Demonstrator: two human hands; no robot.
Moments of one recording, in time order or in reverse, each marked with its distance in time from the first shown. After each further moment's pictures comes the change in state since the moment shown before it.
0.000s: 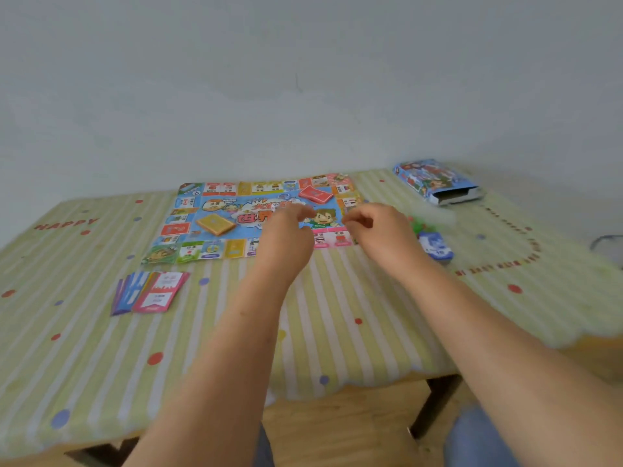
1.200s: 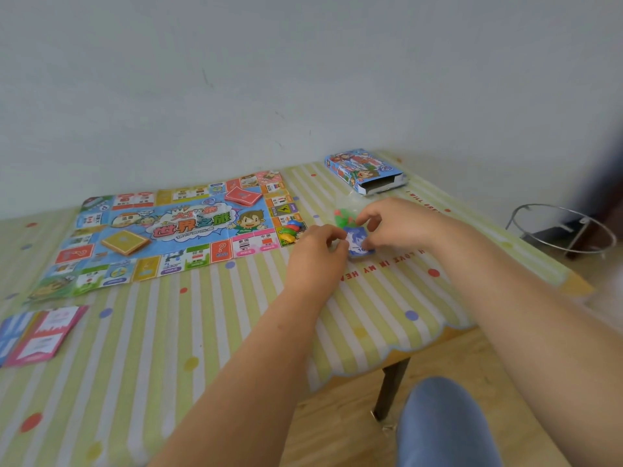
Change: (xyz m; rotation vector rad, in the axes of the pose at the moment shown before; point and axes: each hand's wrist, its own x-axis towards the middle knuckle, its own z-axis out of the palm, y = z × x) left_hand -0.022 0.051 0.133 -0.101 -0.170 0.170; right_hand 0.004 0.066 -0.118 -0.445 -0.381 0.243
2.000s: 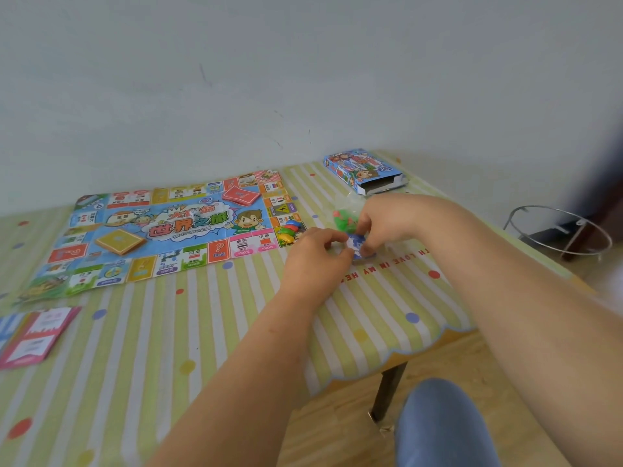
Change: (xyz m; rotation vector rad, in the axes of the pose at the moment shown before) left_hand -0.003 0.001 -0.006 -0.030 -0.042 -0.019; right_hand 0.016 -0.017 -0.011 -0.345 -0.181 -0.038
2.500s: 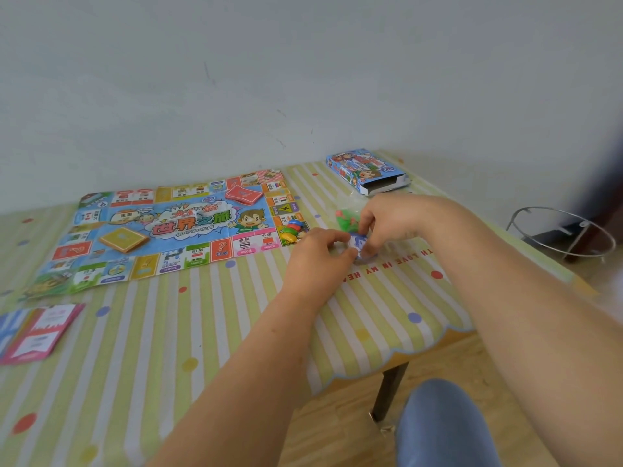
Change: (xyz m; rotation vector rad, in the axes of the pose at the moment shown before) left_hand -0.002 0.000 -0.001 0.010 -0.013 0.004; right_hand 0.001 0.005 0.000 0.111 0.017 0.000
